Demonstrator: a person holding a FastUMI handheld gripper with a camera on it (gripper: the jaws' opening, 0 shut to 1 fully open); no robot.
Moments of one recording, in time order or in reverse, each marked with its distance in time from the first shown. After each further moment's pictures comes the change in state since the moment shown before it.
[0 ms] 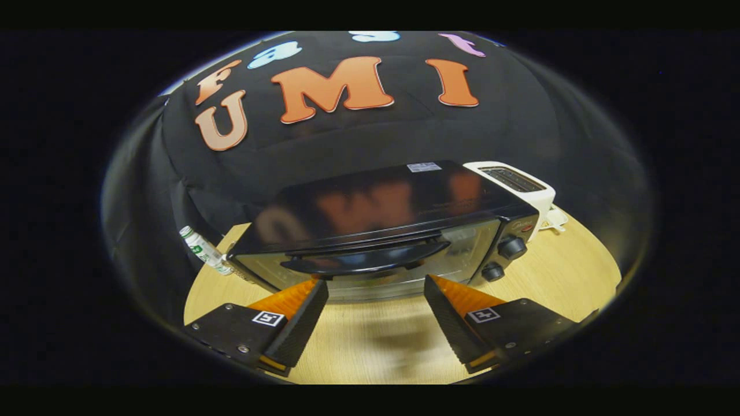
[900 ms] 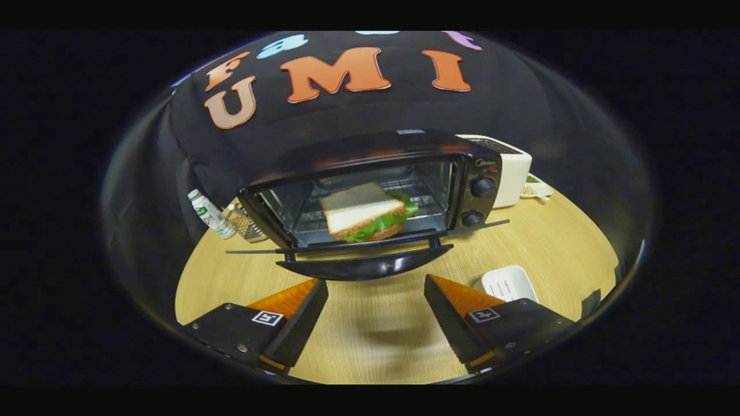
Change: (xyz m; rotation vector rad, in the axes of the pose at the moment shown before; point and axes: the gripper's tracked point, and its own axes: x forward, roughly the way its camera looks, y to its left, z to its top) arm -0.037 -0.015 -0.071 -0.018 0.095 -0.012
